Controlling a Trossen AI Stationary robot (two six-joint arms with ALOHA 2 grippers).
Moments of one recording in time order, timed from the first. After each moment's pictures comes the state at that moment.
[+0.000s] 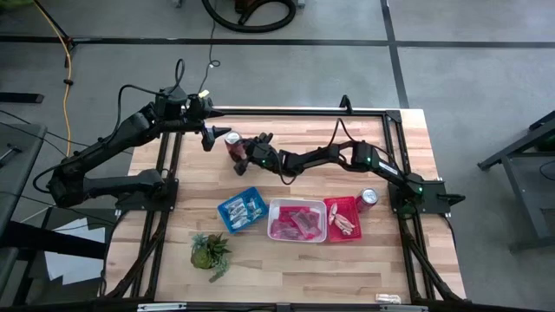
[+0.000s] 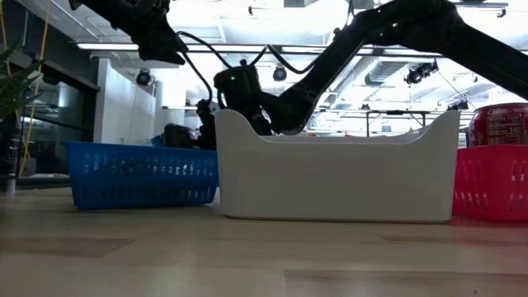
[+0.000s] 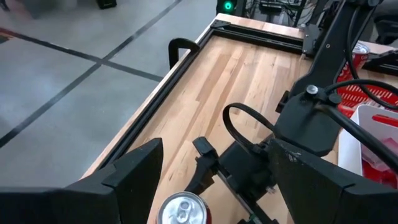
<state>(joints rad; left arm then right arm) 0.69 0.91 0.91 -0.48 0.26 0.14 -0.17 2.49 1.65 0.58 0.36 0.18</state>
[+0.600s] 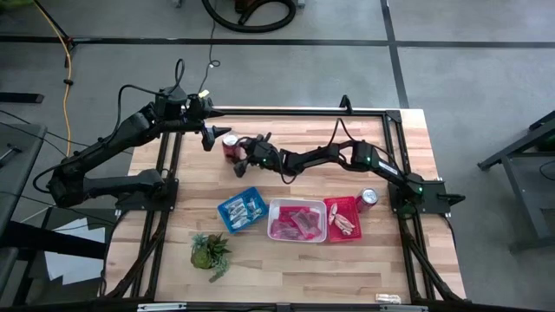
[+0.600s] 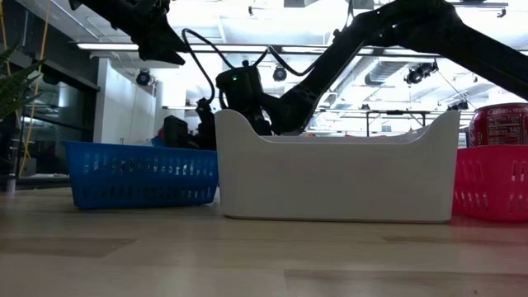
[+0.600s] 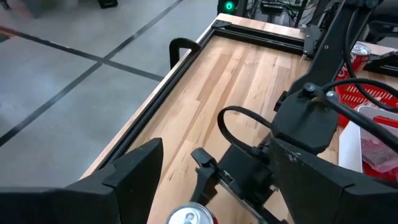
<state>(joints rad) 0.69 0.91 0.91 -0.48 0.25 0.14 -0.17 2.50 1.64 0.61 0.22 0.27</state>
